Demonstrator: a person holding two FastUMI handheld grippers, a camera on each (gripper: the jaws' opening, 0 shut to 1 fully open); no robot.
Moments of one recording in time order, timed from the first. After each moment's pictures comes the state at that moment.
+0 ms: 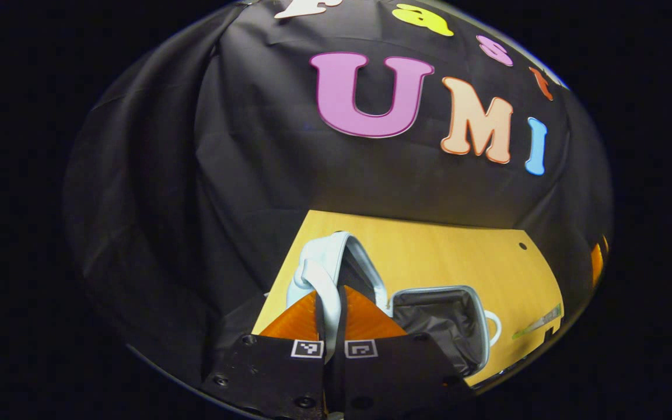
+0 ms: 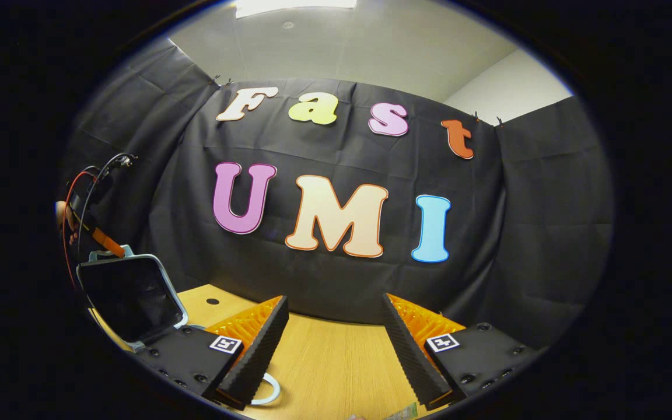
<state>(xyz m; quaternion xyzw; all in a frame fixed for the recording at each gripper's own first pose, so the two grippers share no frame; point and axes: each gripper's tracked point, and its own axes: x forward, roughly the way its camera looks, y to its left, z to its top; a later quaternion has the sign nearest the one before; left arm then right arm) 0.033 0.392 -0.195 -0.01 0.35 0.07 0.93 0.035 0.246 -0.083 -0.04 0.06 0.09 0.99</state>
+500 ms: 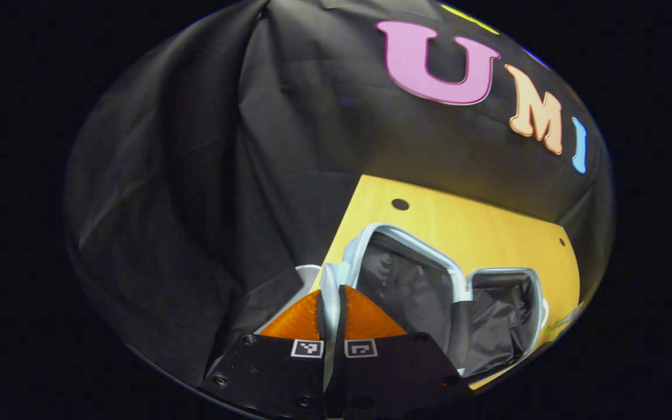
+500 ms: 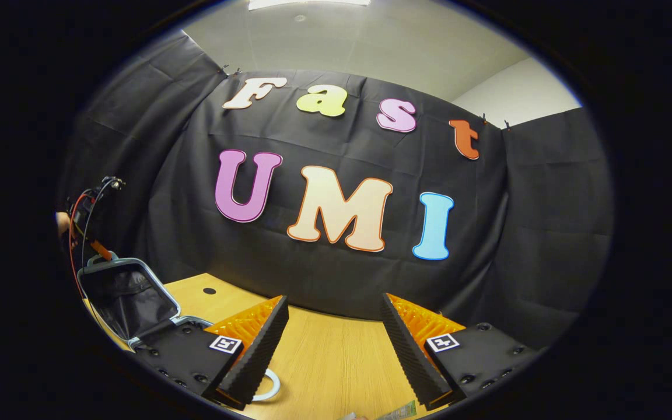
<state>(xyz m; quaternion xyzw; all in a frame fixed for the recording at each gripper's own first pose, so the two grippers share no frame) 0.007 0.499 -0.291 -0.02 0.42 0.16 0.89 0.031 0.254 -0.093 -0.07 0.08 0.09 0.99</state>
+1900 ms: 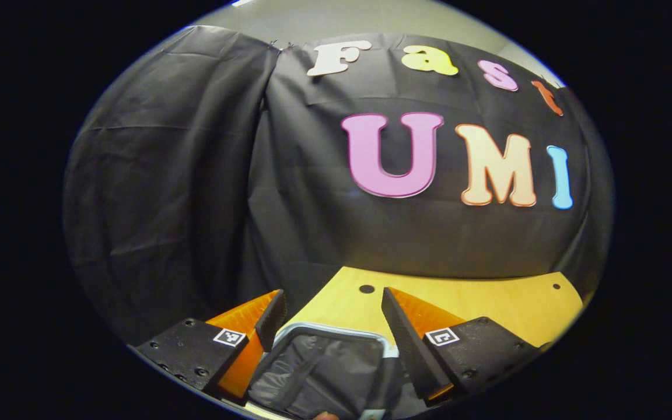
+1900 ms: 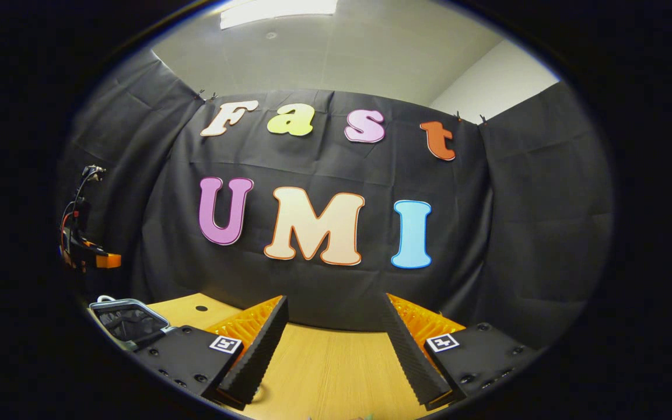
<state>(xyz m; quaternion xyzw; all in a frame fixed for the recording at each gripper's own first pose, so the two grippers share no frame) 0.014 0.343 -0.141 0.02 0.15 0.17 0.97 0.049 0.153 -0.070 -0.01 0.03 0.09 1.00</state>
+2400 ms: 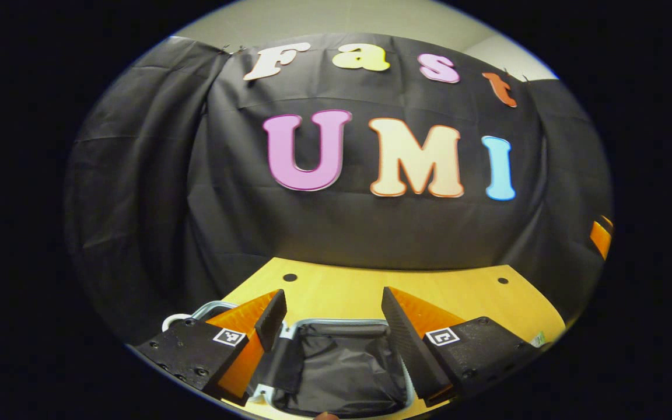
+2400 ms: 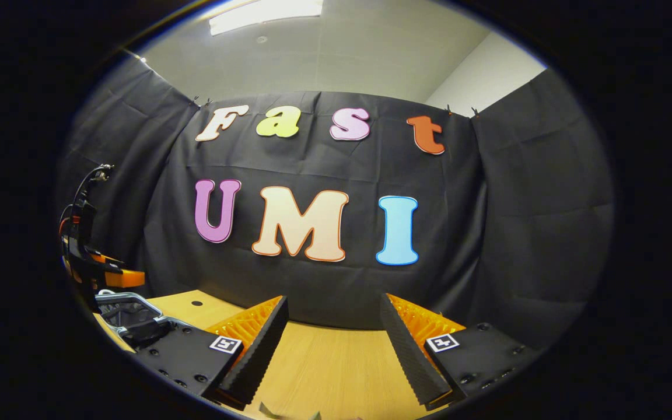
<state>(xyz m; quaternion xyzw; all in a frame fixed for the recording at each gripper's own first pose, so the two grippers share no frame) 0.010 0.162 -0.161 0.02 0.18 0.06 0.98 0.054 0.070 -0.084 0.00 0.04 0.10 0.99</state>
